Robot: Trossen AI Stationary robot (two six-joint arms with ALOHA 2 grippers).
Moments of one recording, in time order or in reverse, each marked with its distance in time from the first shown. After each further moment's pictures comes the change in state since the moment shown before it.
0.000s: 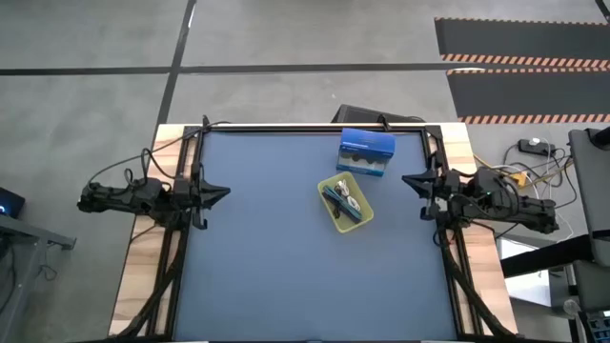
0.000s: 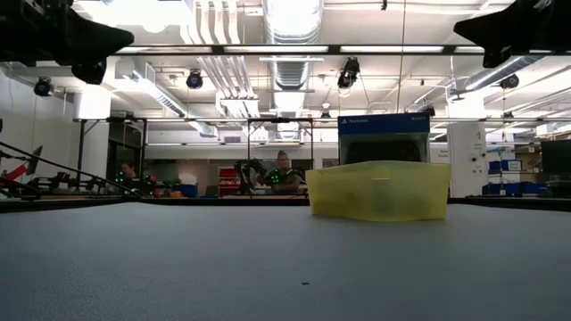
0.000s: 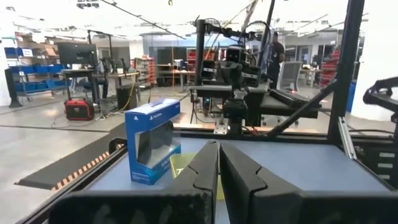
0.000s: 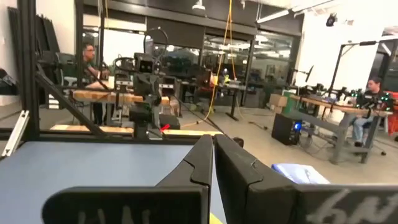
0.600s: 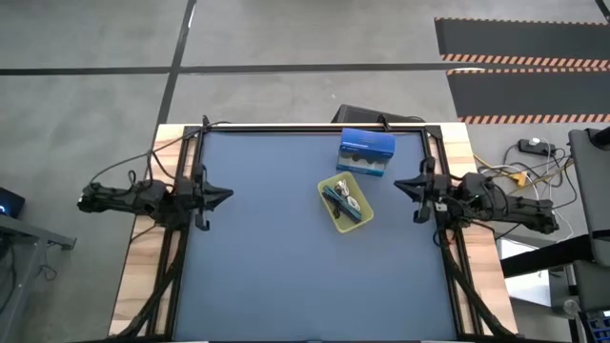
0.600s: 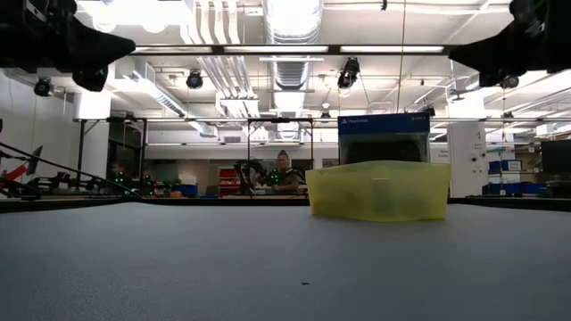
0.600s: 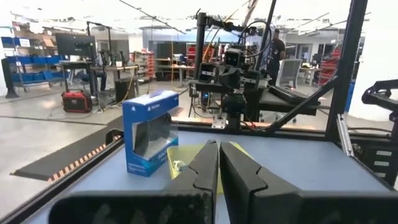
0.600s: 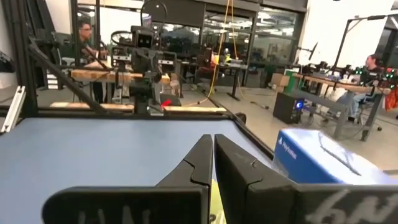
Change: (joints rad) left arm 0.000 -0.008 -0.026 0.006 -0.002 -0.034; right arm 0.000 -0.038 -0.069 -0.030 0.010 0.021
